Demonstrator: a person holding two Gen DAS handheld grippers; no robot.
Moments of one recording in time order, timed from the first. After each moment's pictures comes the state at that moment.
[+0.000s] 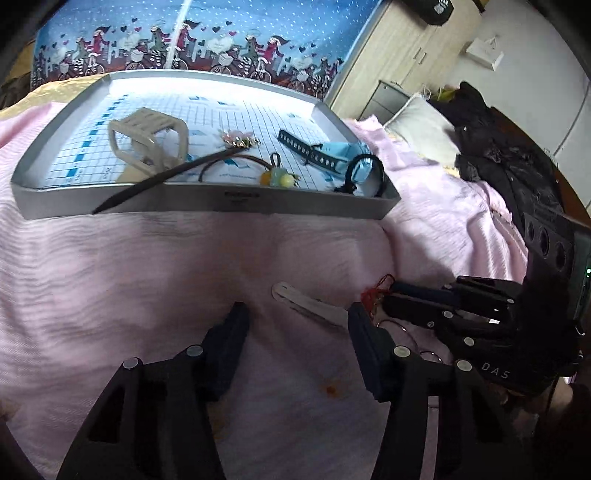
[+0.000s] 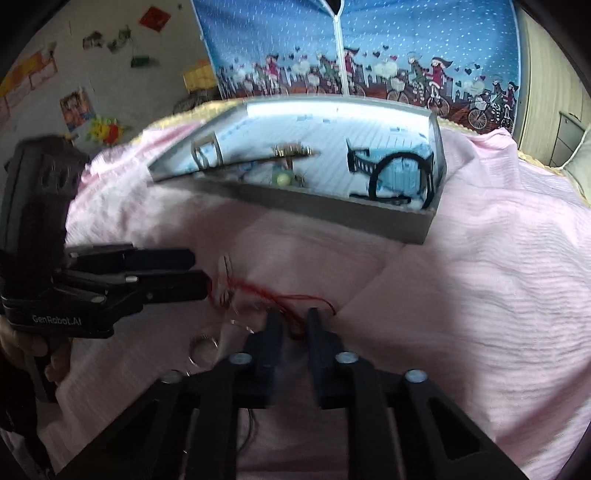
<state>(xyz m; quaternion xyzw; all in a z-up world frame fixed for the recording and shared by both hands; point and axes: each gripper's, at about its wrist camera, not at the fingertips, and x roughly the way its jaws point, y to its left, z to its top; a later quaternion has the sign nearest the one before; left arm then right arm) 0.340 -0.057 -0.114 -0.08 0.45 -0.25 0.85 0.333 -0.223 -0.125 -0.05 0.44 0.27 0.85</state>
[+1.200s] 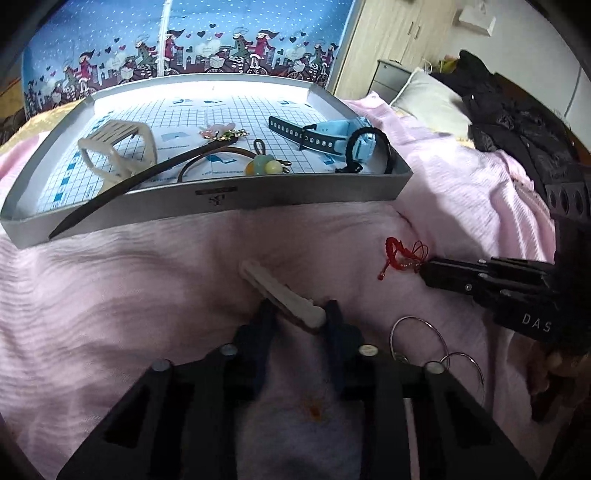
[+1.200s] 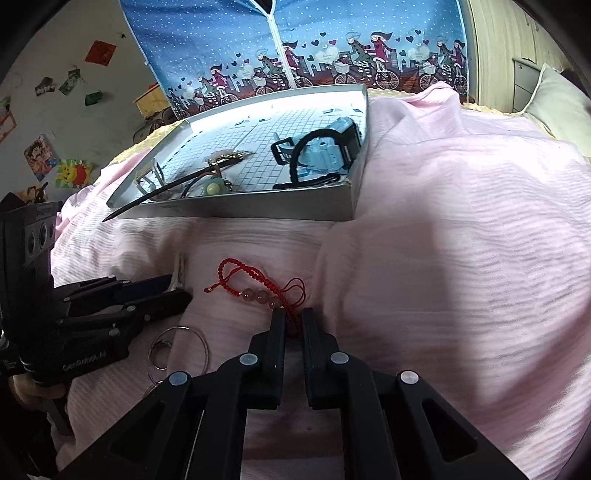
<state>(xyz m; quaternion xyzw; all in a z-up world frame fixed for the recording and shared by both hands) 0.351 -0.085 -0.132 -0.01 0.45 -0.23 0.86 0.345 -0.267 -0.129 0.04 0.46 0.21 0.86</state>
